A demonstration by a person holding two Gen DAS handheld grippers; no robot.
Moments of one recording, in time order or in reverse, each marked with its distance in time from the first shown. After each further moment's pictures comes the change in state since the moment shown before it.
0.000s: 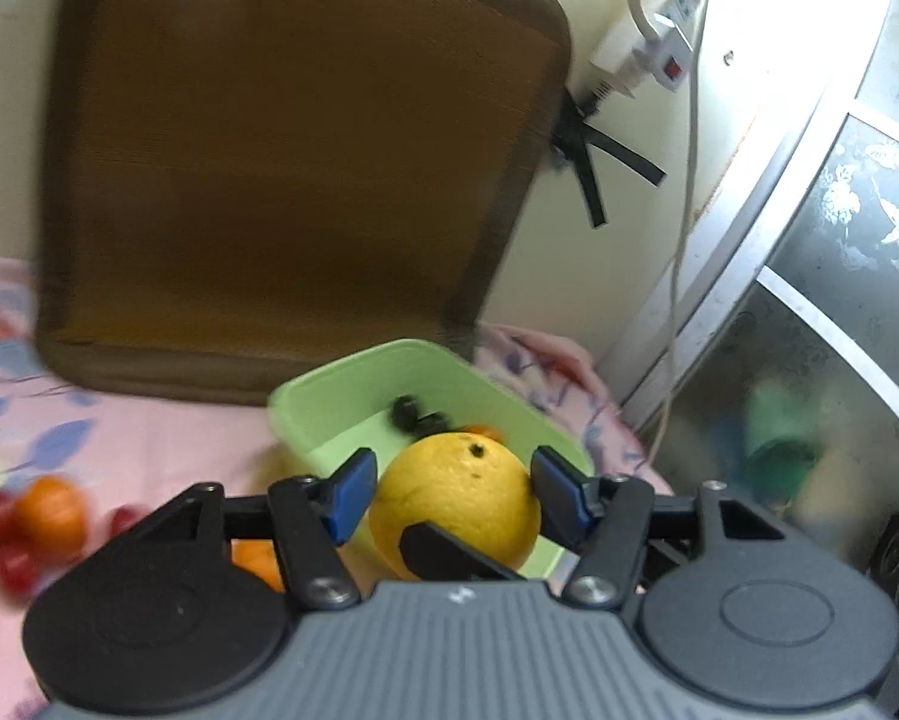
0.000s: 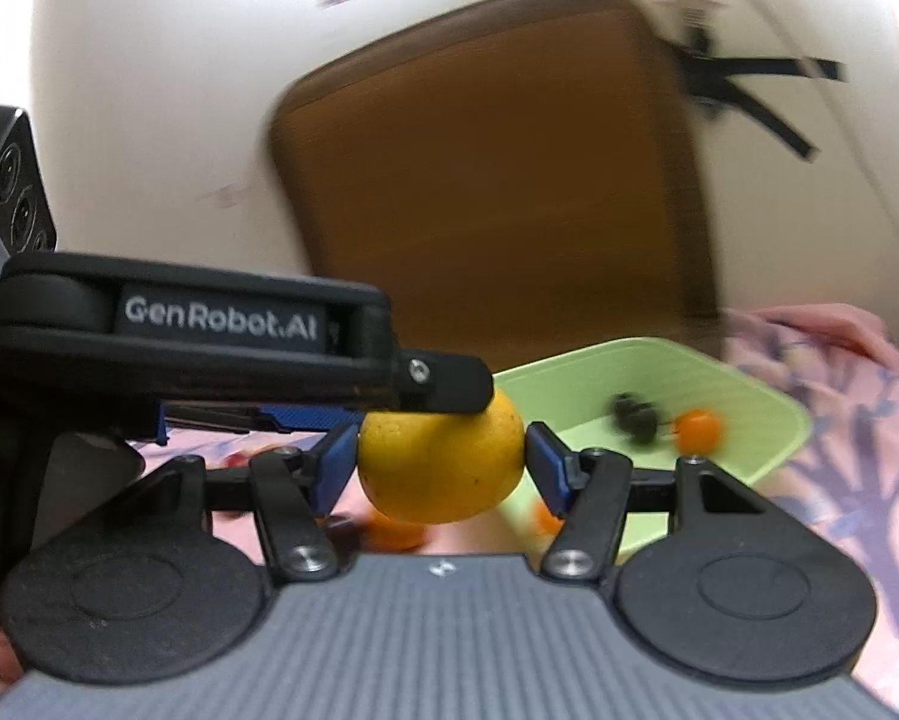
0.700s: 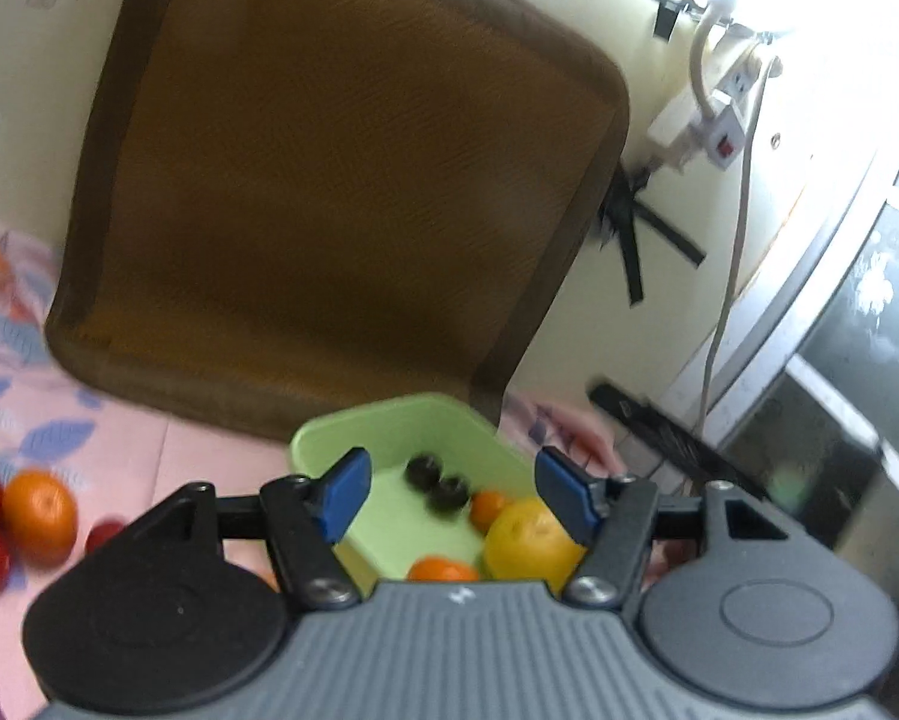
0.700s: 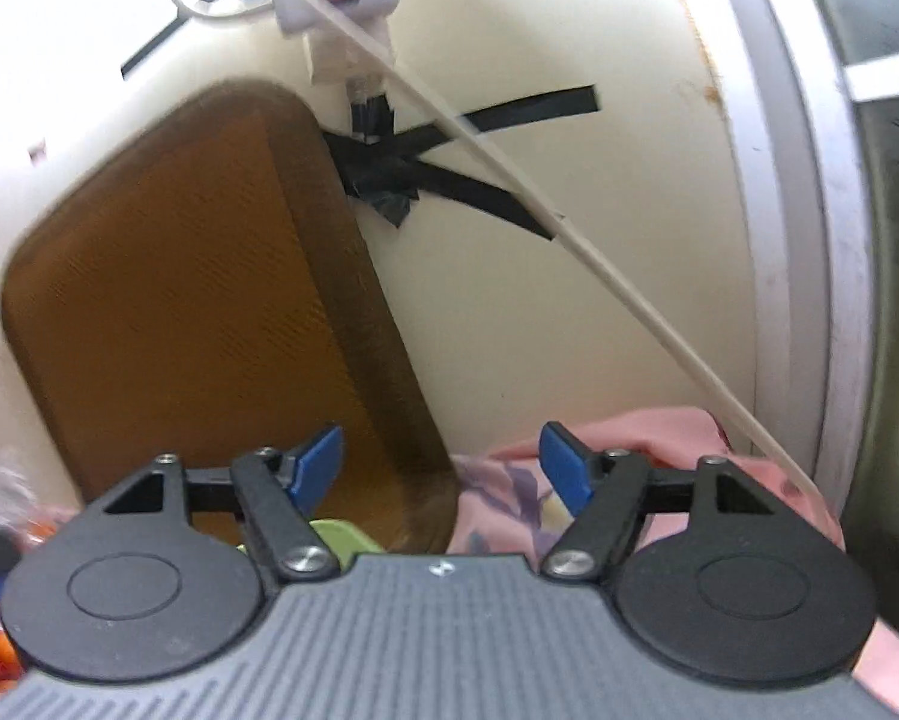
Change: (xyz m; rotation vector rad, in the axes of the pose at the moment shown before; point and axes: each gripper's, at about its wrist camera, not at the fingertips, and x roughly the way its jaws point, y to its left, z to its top) left arm 0.000 0.017 -0.016 -0.126 -0.142 0.052; right arm 0.043 -0.132 0.044 0.118 -0.198 -0.253
